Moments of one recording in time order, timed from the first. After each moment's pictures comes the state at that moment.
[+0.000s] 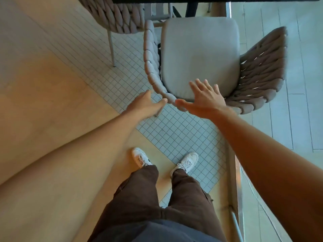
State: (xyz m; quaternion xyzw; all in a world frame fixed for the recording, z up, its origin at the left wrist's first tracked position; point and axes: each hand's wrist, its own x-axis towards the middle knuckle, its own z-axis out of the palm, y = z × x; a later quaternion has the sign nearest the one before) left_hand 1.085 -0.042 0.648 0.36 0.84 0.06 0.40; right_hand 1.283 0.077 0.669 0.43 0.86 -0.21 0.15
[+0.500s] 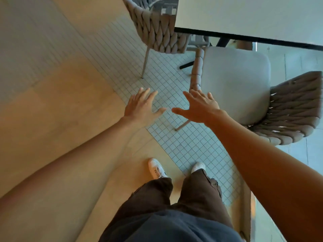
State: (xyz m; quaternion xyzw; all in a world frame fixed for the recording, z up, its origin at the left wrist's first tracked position) left_hand 0.905 -0.133 0.687 0.51 0.83 0.02 0.21; right_hand 1.084 0.020 0.705 0.32 0.91 -0.16 0.20
